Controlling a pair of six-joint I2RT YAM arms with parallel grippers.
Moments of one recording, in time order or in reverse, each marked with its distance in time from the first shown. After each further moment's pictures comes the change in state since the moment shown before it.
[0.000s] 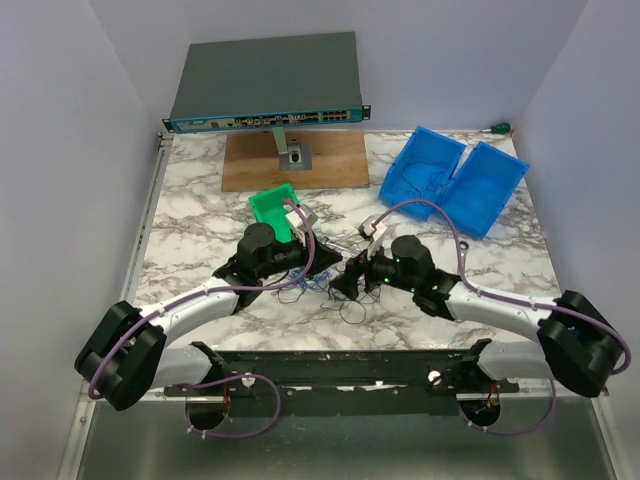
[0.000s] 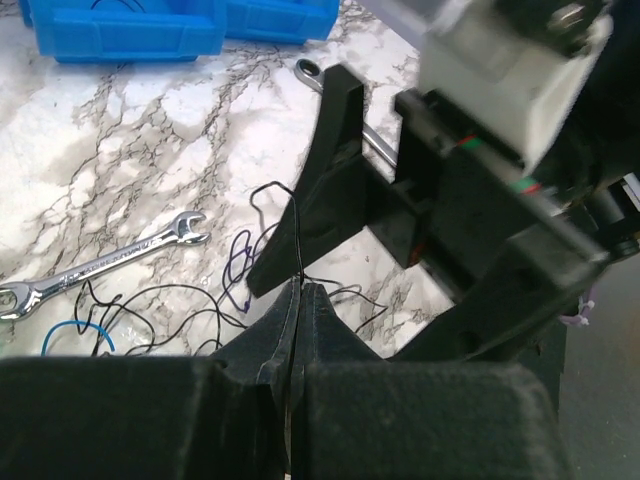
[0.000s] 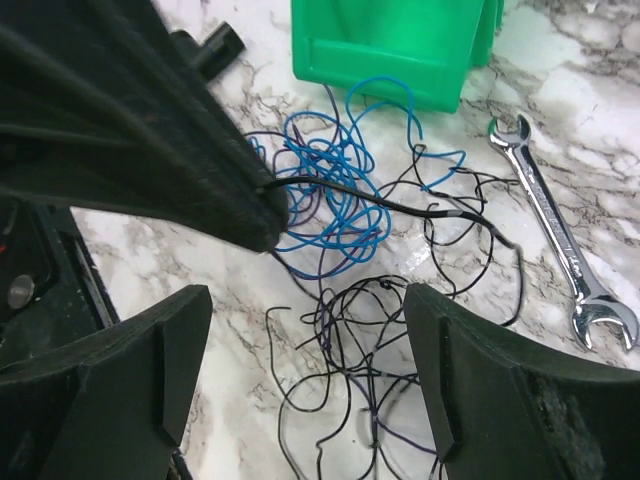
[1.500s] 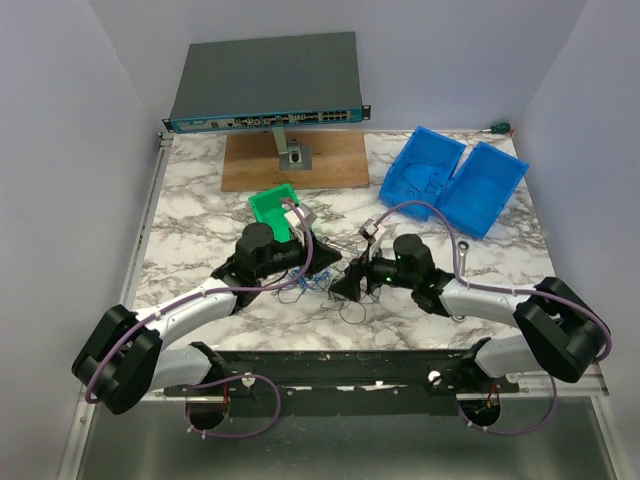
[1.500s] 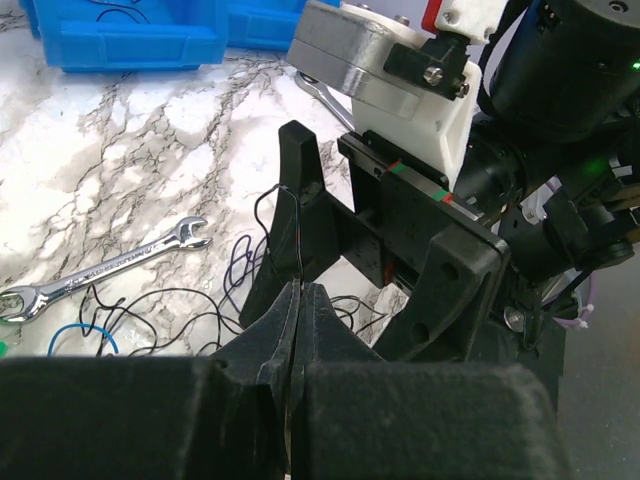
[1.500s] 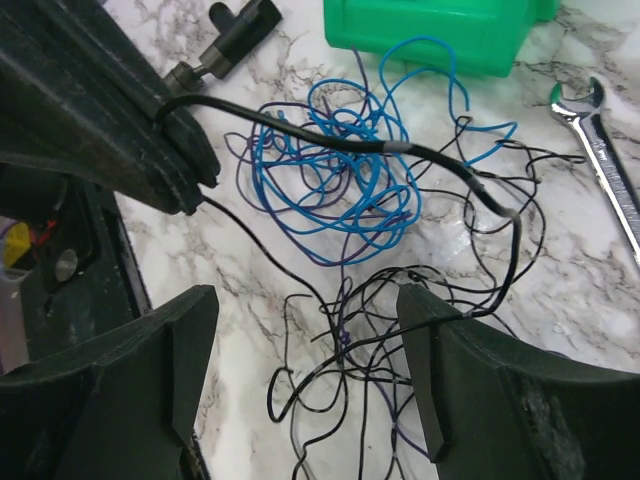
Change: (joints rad) left arm 0.000 -0.025 0.005 -0.024 -0.009 0.003; right arm -0.092 0.072 -0.062 0.151 -0.215 0.079
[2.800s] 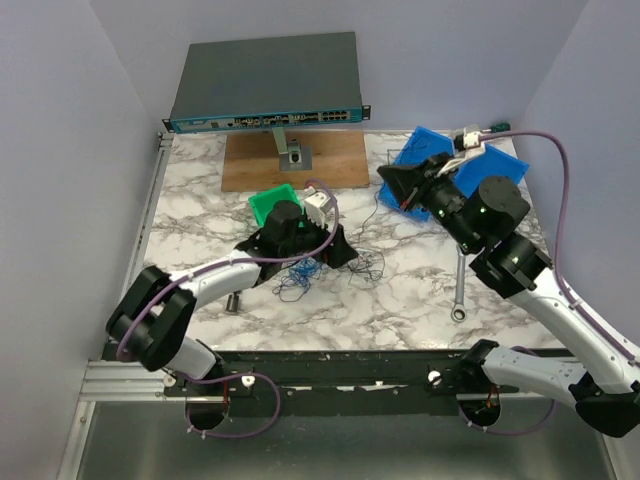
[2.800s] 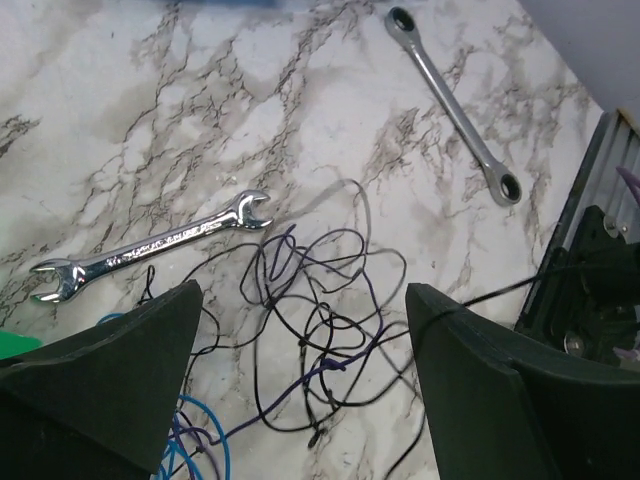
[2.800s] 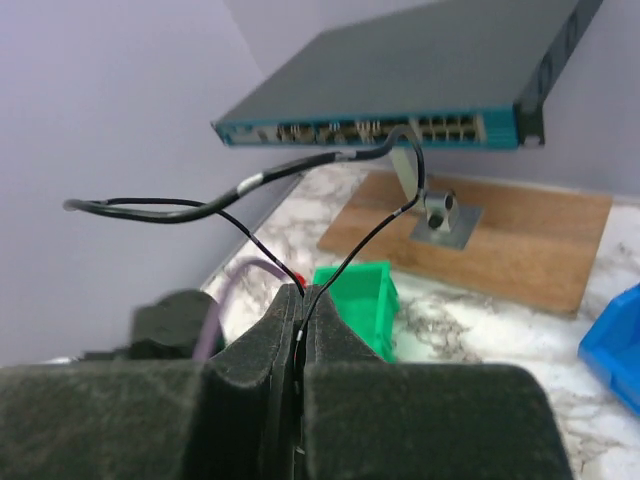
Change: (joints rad) left arm 0.000 0.220 0.192 -0.175 -0.088 0.021; right arm 0.016 -0.378 0.641 -0.569 0.548 0.045
